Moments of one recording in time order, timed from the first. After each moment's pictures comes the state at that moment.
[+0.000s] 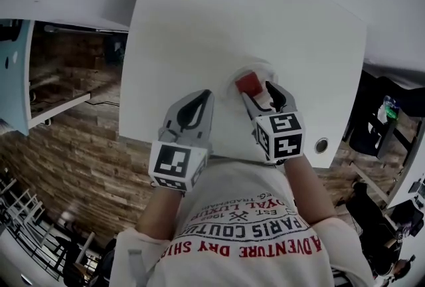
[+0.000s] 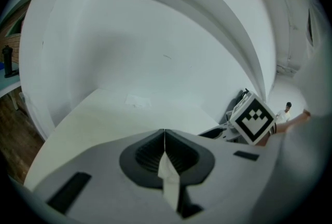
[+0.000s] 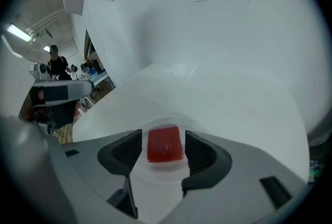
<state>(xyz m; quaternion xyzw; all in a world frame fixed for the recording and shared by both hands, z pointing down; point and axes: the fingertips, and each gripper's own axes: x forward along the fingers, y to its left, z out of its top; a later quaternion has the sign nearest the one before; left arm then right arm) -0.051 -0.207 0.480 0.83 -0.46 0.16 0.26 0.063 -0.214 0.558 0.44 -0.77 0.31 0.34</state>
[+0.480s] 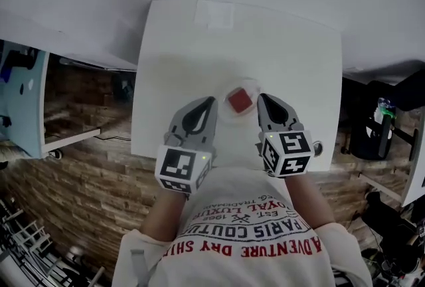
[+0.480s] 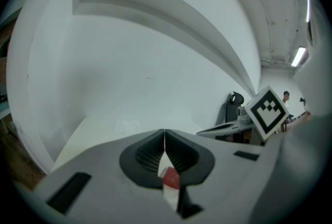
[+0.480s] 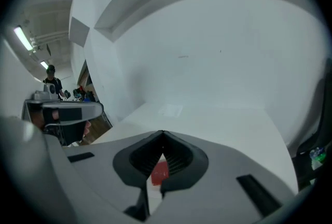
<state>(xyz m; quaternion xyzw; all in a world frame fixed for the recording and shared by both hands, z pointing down) -0.030 -0.210 0.399 0.87 -0.44 0.13 0.17 0.088 -0.216 0.440 0.55 -0.78 0.23 0.19</state>
